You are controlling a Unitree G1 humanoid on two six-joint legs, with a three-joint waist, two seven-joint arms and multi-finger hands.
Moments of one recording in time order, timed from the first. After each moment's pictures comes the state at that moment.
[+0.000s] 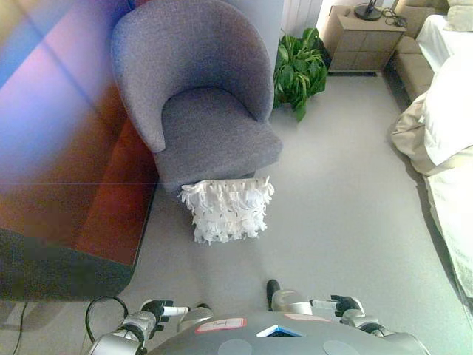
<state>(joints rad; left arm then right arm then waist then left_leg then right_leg) 0.00 0.28 -0.25 1.34 -0.09 0.12 -0.05 0.01 -0.26 0.19 1.32 0.11 0.12 -0.16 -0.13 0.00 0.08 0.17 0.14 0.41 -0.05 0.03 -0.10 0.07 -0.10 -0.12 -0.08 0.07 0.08</state>
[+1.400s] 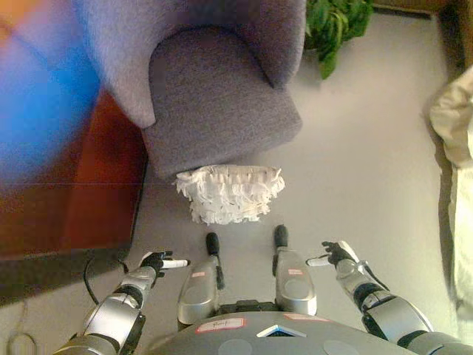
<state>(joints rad) -0.20 0.34 -0.29 1.29 -0.20 0.08 -0.02 -0.26 -0.30 0.39 1.25 -0.19 0.10 -0.21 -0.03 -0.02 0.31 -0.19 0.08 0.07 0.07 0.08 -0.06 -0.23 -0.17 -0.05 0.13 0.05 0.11</state>
